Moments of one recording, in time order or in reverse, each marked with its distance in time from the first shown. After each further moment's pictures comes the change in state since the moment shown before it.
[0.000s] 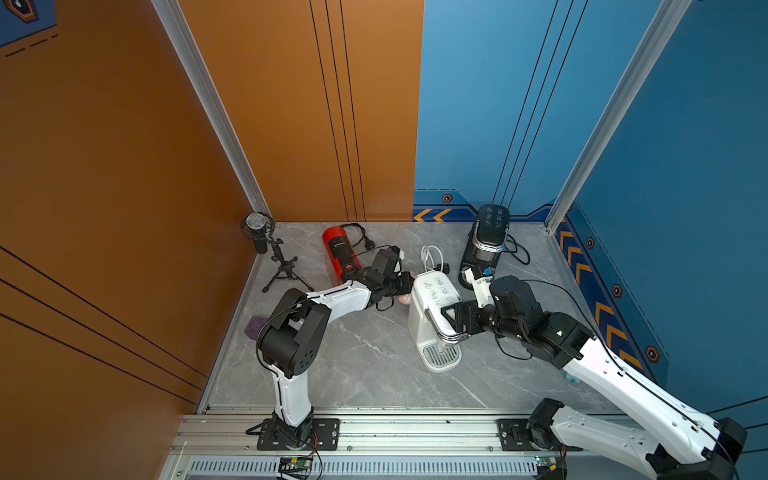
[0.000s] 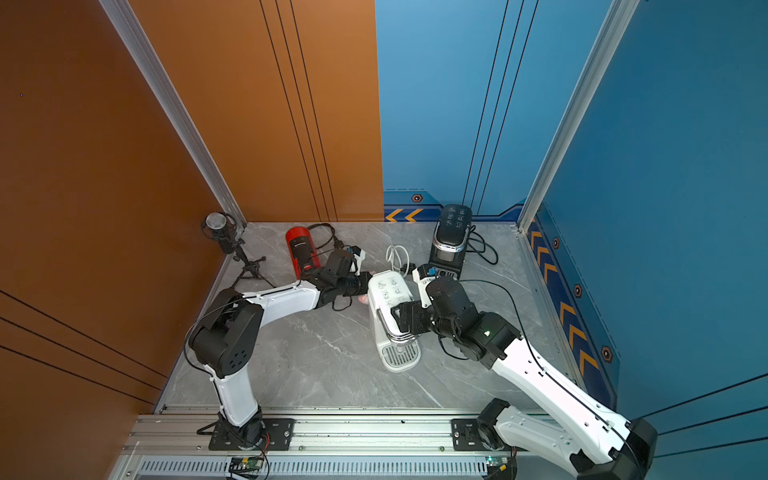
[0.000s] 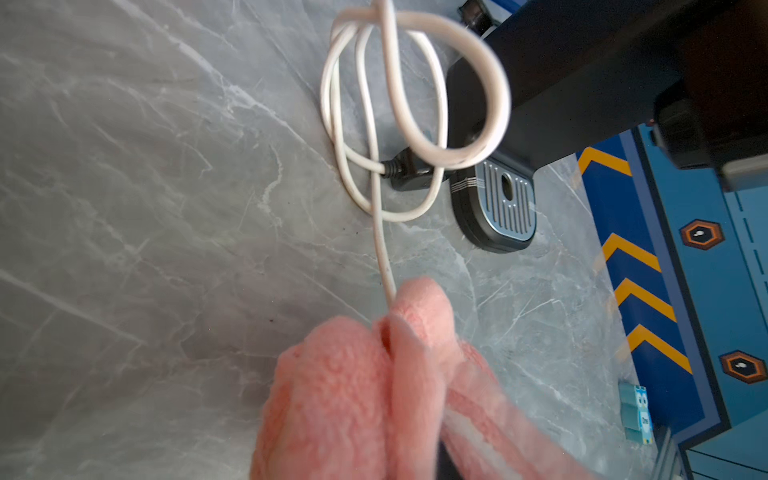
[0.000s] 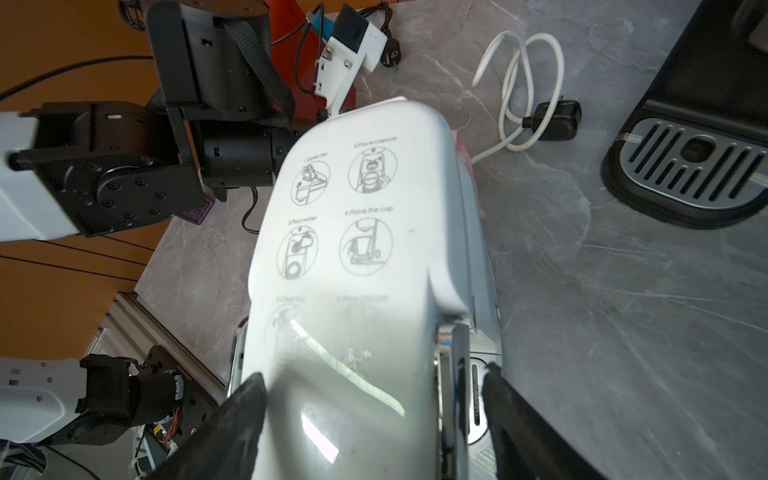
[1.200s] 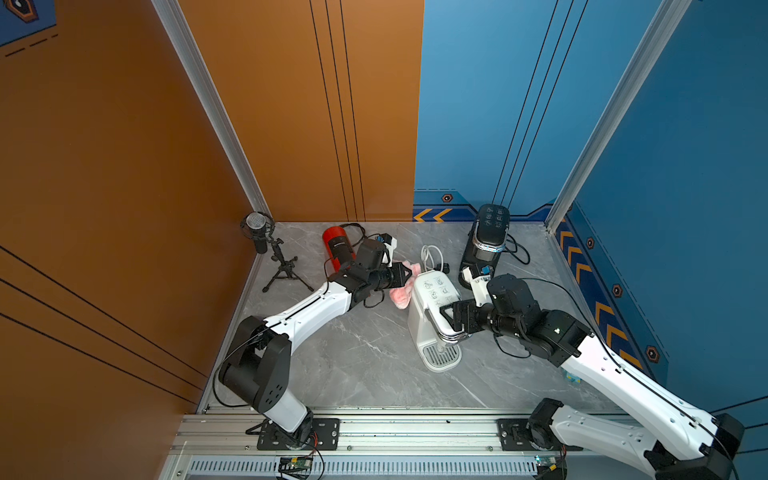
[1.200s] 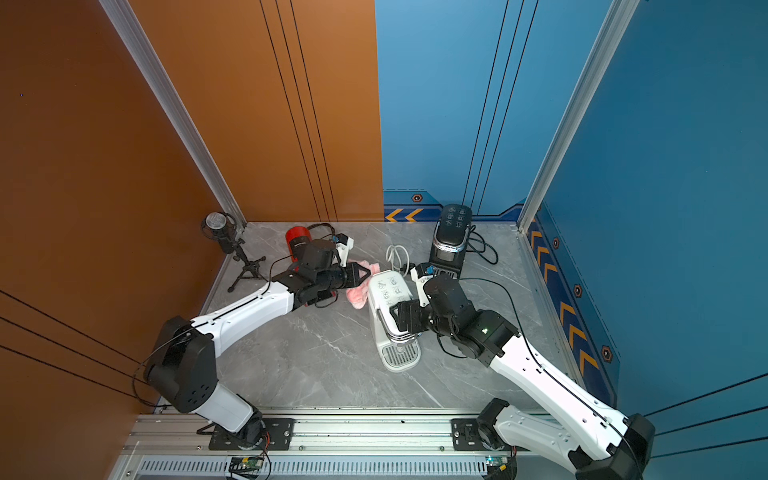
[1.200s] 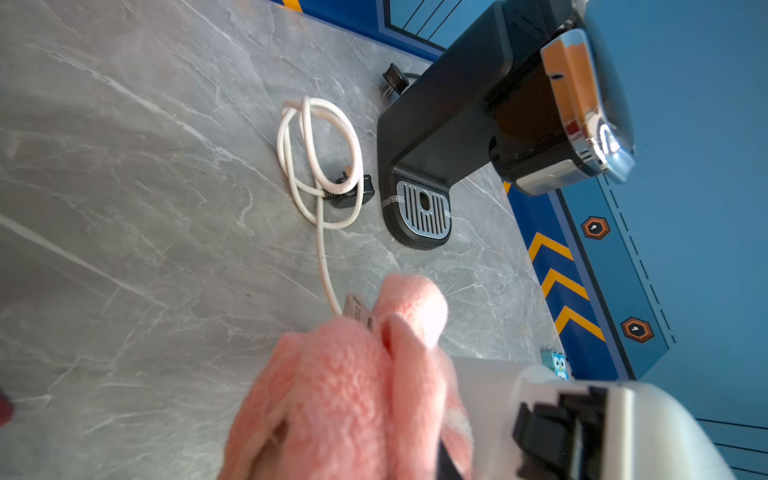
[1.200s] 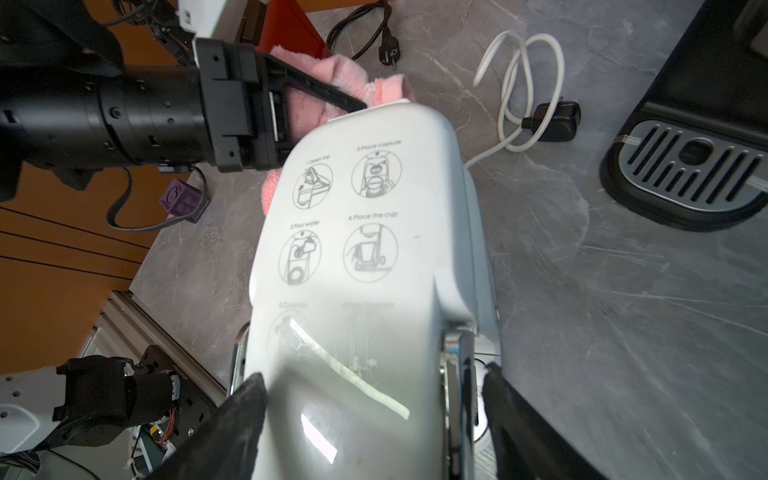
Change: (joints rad) left arm 0.028 -0.334 -0.010 -0.193 0.041 0.031; right arm 0.010 0.019 0.038 -0.040 0.015 -0.008
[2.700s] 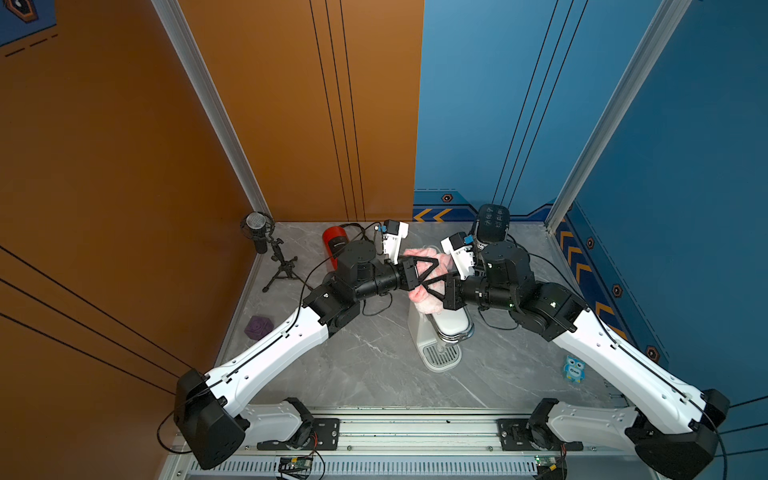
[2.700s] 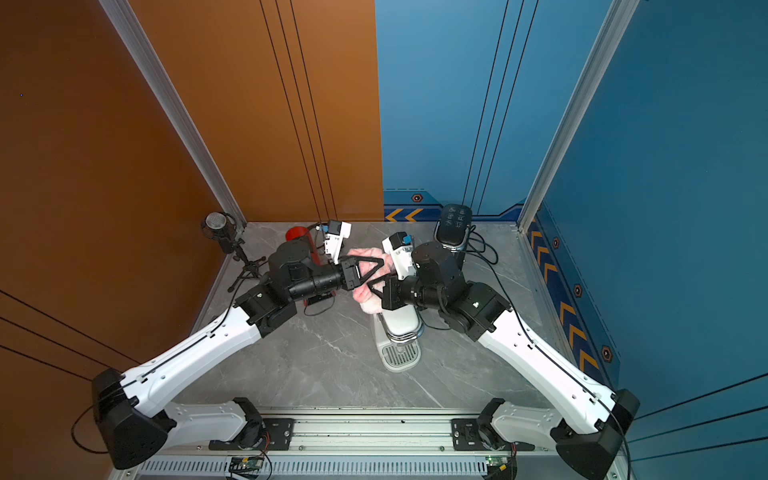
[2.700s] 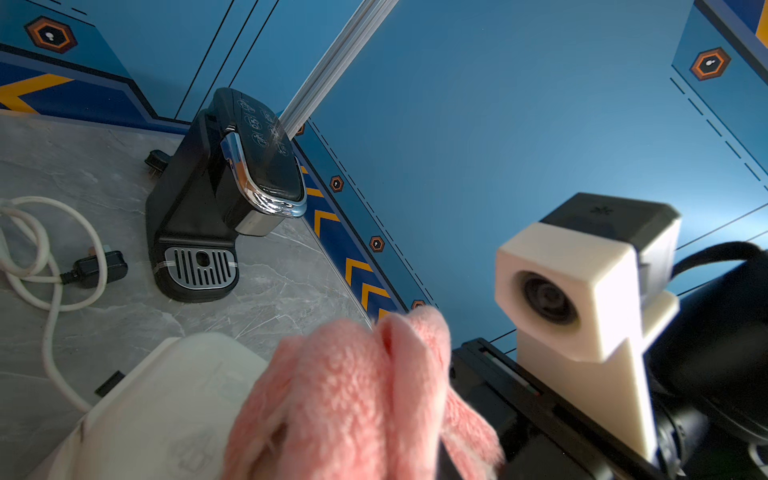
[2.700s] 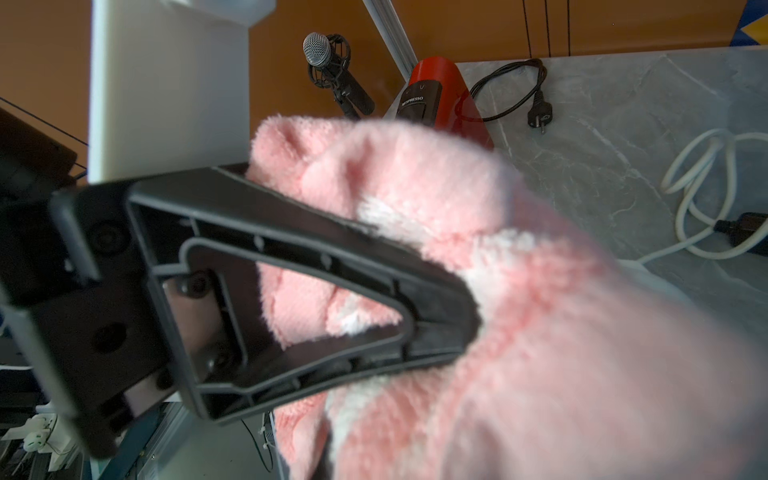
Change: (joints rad) left arm -0.204 -0.282 0.002 0.184 0.085 -0.192; right arm 0.039 0.175 0.308 0.085 -0.236 0.035
